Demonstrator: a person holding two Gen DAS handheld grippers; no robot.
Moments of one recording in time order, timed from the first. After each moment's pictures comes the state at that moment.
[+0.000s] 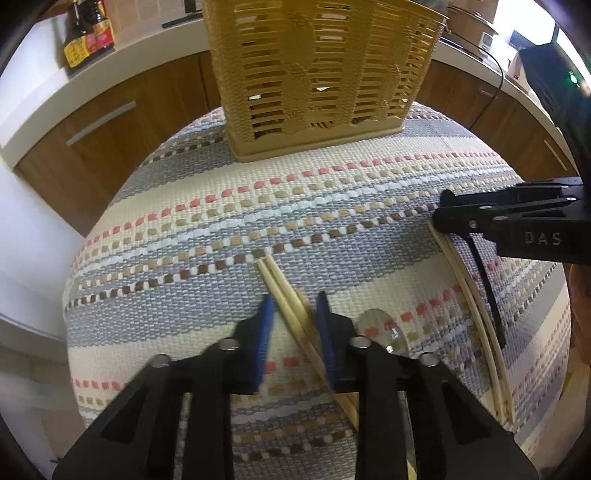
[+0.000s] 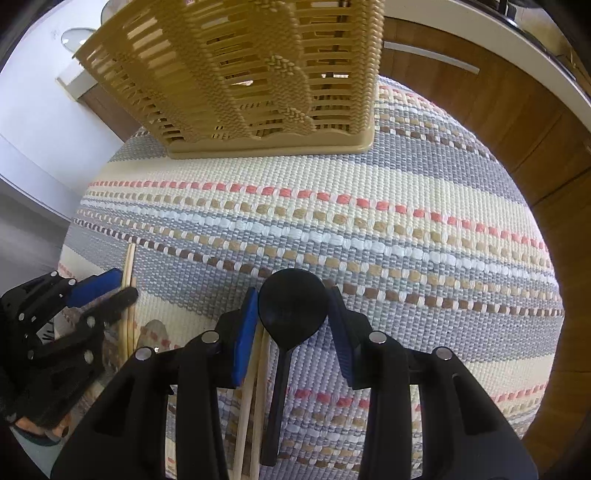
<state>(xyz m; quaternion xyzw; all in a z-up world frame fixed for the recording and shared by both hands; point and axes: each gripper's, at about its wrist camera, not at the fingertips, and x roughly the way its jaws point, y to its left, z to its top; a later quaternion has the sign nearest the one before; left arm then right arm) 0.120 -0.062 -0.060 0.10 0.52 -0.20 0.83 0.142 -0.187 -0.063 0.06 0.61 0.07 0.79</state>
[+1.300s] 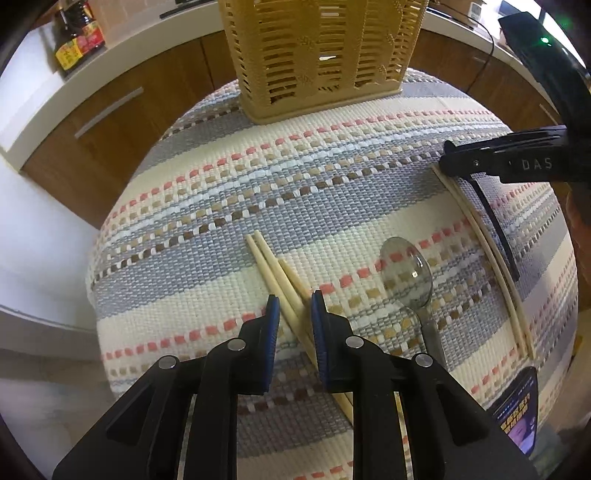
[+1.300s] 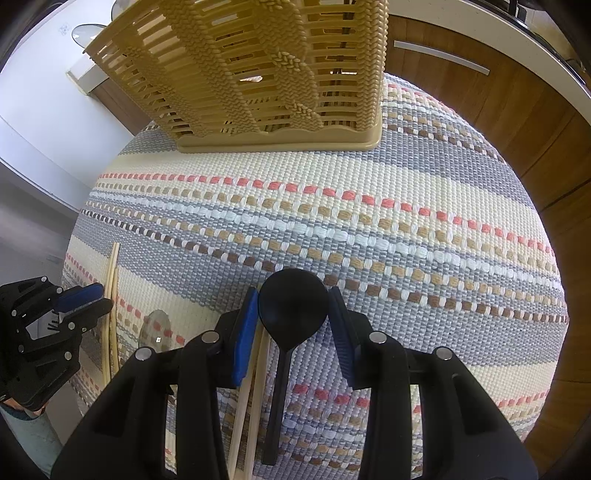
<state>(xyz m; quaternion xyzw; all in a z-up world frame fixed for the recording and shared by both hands) 0.109 -0.034 -0.059 0.15 0.54 -0.21 0.80 0.136 -0.183 -0.061 0.06 0.61 0.09 0.78</state>
